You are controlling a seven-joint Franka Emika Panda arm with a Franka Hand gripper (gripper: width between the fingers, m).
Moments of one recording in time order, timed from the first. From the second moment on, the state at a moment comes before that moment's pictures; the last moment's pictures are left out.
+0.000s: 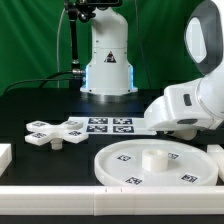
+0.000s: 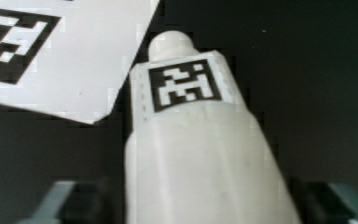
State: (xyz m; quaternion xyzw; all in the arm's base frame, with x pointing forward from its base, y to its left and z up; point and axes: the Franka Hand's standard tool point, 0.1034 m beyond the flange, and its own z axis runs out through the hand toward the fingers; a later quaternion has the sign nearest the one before) arm 0.417 0.128 0.009 0.90 0.08 -0.42 0.05
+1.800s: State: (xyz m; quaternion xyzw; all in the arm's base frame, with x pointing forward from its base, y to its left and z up) arm 0.501 0.092 0.120 0.98 0.14 -0.17 -0.01
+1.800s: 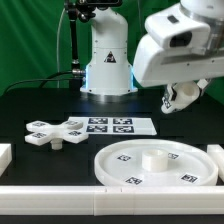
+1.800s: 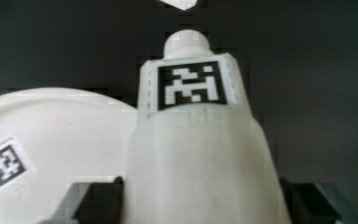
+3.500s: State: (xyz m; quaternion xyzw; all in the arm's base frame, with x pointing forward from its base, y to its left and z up) arm 0.567 0.045 0.123 0.97 0.17 0.18 0.00
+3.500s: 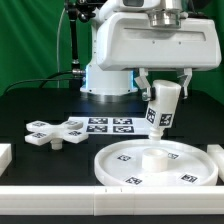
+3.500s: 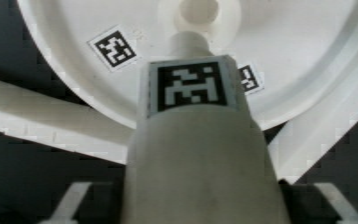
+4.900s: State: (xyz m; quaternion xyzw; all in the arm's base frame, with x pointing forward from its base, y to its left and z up) arm 0.561 0.047 0.094 0.98 0.13 0.17 -0.01
